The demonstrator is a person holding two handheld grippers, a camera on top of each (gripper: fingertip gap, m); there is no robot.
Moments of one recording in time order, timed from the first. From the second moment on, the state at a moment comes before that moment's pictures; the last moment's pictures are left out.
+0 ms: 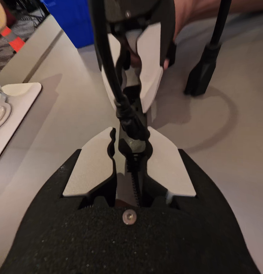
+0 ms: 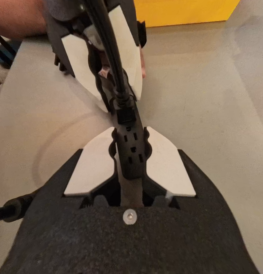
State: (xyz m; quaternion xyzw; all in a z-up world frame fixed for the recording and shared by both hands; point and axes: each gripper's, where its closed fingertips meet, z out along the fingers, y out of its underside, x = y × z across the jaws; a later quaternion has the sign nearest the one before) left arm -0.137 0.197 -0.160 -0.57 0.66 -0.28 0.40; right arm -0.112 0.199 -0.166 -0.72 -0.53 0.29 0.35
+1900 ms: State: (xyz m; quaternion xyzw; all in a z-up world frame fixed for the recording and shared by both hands) left arm -0.116 0.193 -0.156 -0.56 0.66 -0.24 0.44; right arm -0.099 0.189 -0.189 -0.66 -0.65 0.23 0.29
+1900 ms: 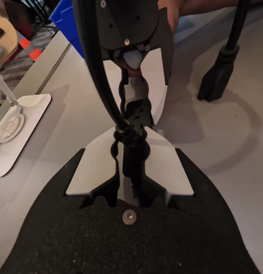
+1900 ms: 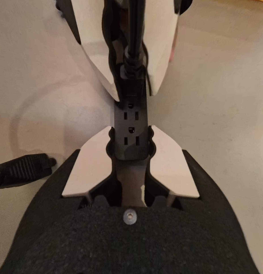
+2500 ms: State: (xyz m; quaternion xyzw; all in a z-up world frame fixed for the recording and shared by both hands) left arm -0.115 0.193 -0.146 -0.59 0.62 -0.35 0.40; right arm -0.099 0.190 -0.190 -0.69 -0.62 0.24 0.28
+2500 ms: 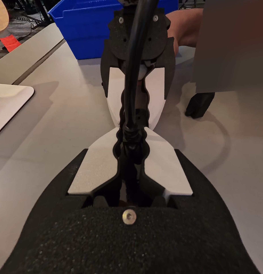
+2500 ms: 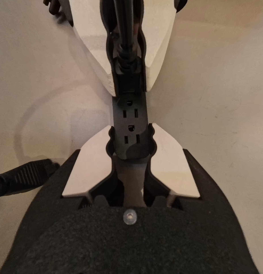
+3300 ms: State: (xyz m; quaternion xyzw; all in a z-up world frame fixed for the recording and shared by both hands) left arm -0.127 0.194 -0.151 -0.60 0.62 -0.34 0.39; right arm -0.101 0.191 -0.190 -0.70 -0.61 0.24 0.27
